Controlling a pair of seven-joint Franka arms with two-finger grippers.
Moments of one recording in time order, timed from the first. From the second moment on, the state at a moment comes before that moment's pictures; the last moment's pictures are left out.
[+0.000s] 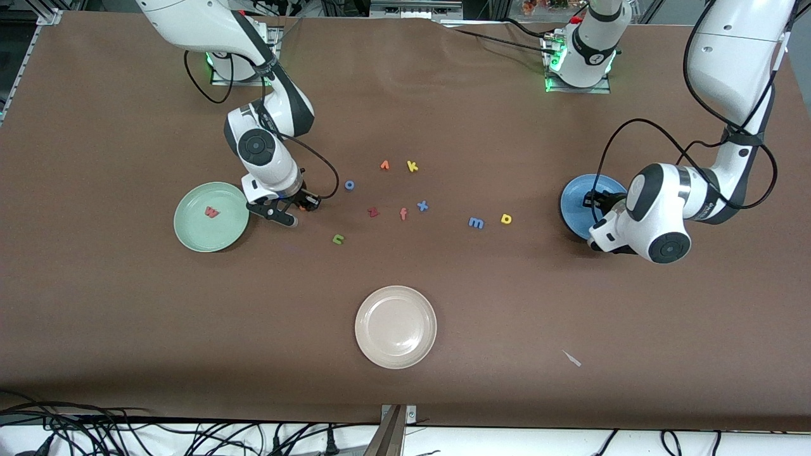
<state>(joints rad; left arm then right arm) 0.10 0.56 -0.17 -1.83 0.08 1.70 -0.05 0.42 0.42 0.05 -2.22 -0.03 2.60 0.87</state>
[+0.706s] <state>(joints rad) 0.01 0.56 -0.27 -1.73 -0.04 1.89 -0.39 0.41 0.27 -0.22 -2.21 -0.03 2.36 0.15</state>
